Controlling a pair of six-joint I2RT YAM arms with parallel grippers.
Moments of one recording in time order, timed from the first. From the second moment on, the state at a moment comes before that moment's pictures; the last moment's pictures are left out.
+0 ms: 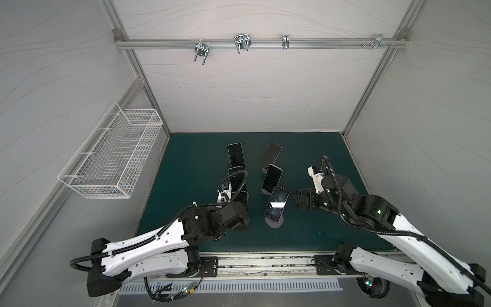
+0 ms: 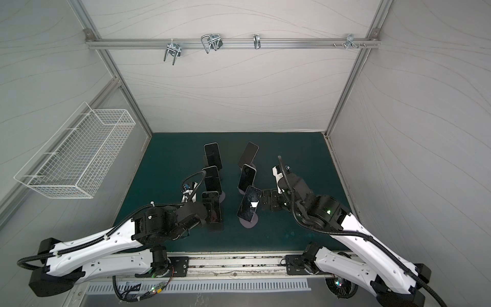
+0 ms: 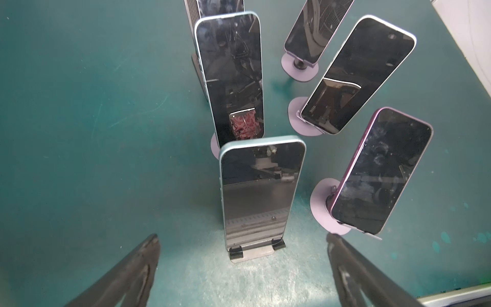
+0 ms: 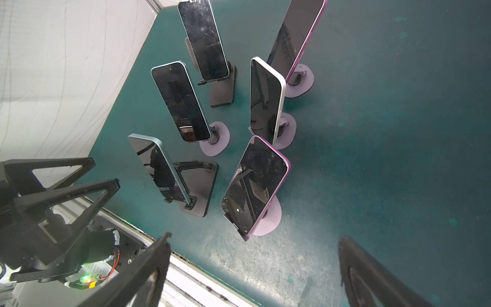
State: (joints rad) left arm -1.16 0.91 0.88 -0.99 -0.65 -0.97; right arm 0.91 0.85 1.07 -0.93 0.14 0.58
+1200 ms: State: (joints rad) left arm -1.16 1.09 0.90 -0.96 -0.68 -0.94; right arm 0.91 0.91 1.05 -0.83 0.10 0.58
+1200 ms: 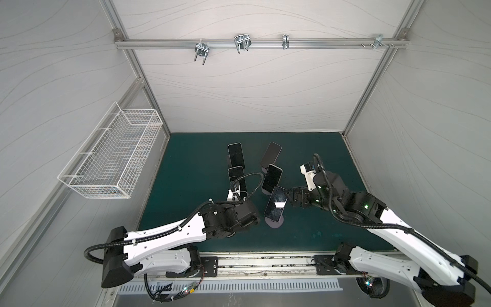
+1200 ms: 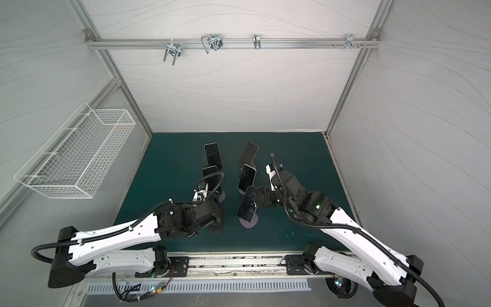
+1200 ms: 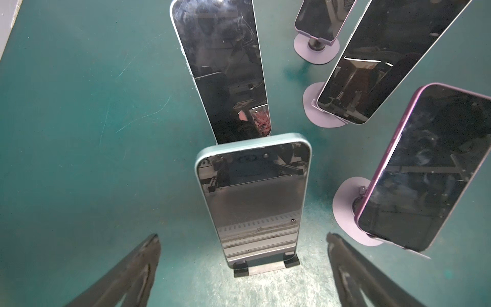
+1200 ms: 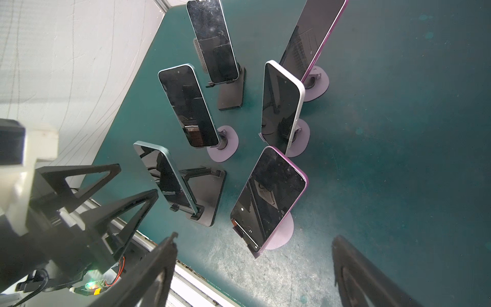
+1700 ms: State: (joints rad) left arm -1.16 1.13 0.91 -0.95 -0.67 -0.94; right arm 0.91 0.92 1.05 -0.83 0.06 0.58
